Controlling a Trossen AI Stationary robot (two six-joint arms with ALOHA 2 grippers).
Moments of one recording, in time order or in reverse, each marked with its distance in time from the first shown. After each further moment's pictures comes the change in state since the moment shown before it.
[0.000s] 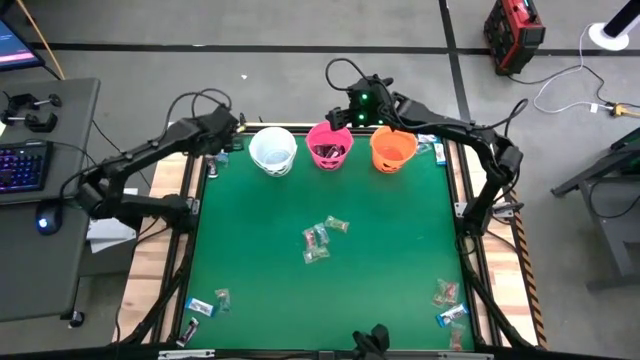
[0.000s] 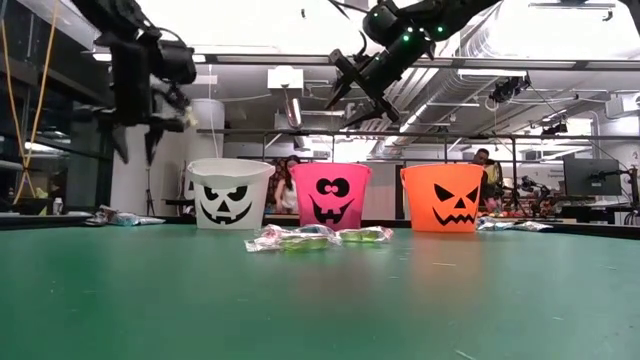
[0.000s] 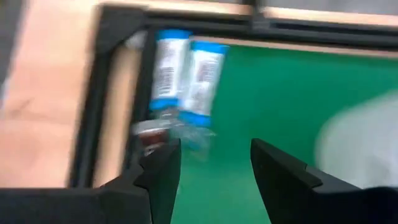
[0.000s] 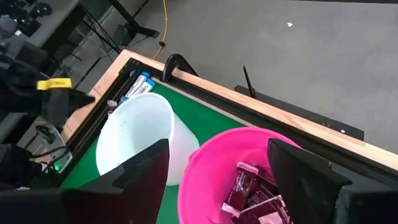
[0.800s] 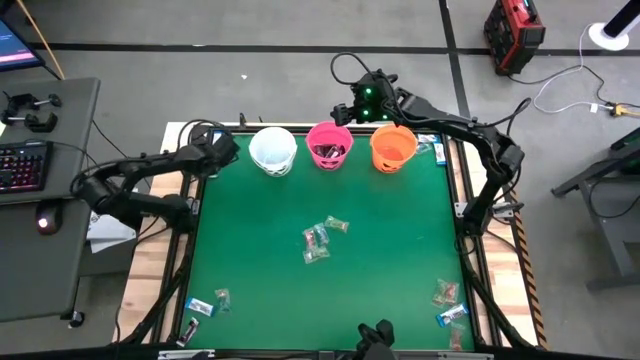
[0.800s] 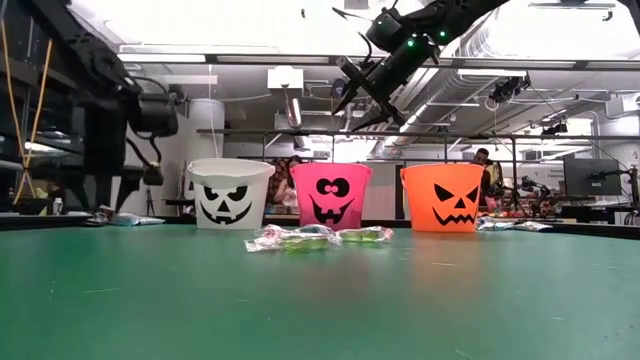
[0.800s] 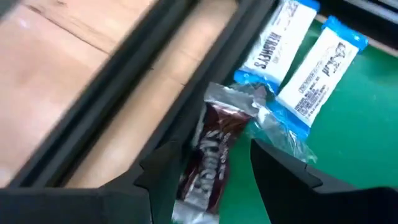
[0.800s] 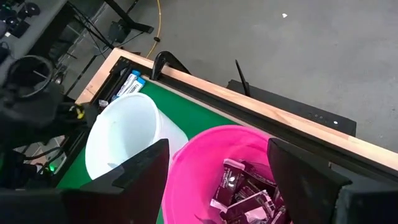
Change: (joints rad) left arm 0.005 0.055 -0.384 0.352 -0.154 -0.399; right arm -0.050 -0.001 0.000 -0.033 -0.049 0.000
